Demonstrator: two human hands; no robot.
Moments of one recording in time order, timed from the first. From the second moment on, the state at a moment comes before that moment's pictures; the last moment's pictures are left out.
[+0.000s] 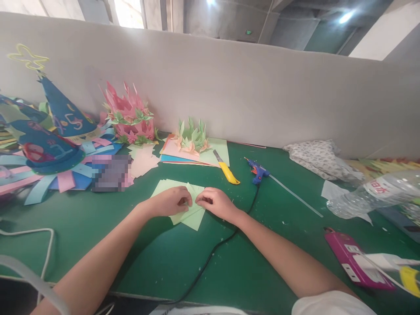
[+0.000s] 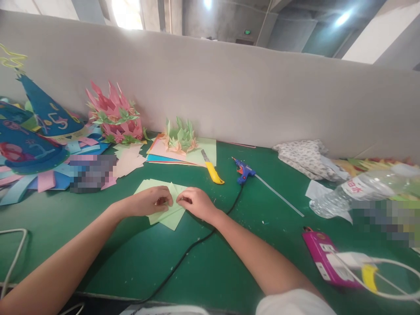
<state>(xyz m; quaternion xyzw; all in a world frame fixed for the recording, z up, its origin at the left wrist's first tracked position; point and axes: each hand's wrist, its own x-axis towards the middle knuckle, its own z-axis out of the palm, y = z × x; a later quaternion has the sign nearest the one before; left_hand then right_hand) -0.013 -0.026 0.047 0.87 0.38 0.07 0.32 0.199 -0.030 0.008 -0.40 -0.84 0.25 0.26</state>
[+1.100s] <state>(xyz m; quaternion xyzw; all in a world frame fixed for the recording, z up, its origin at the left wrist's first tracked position) -0.014 -0.024 0.048 0.84 0.37 0.08 0.38 0.198 -0.024 0.005 -0.43 -0.82 0.27 0.26</state>
